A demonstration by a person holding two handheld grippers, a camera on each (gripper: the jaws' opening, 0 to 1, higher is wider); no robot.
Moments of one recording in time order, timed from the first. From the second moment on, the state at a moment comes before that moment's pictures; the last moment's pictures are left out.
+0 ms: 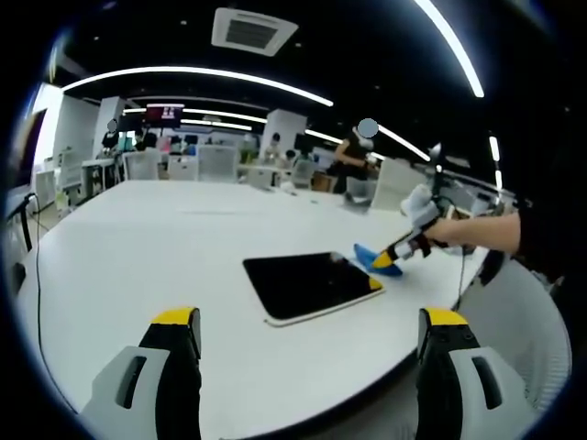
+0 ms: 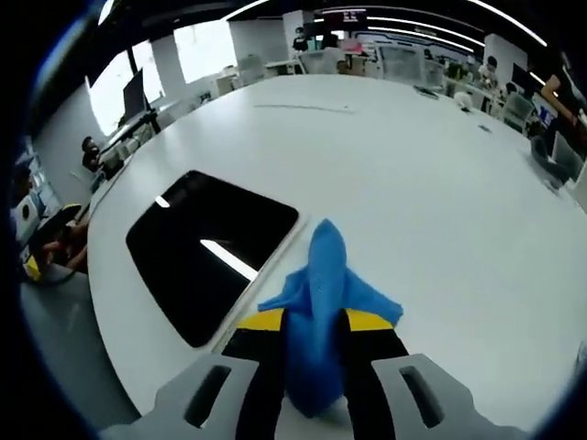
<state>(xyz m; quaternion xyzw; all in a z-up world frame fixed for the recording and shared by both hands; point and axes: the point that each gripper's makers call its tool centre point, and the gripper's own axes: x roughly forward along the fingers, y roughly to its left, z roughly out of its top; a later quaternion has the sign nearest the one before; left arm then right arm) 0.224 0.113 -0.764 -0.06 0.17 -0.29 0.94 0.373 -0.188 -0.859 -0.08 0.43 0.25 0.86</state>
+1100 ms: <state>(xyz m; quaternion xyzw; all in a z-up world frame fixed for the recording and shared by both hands) 0.224 0.113 -0.763 -0.06 0.17 -0.29 0.94 0.372 -0.189 -0.862 -0.17 0.42 0.26 0.85</state>
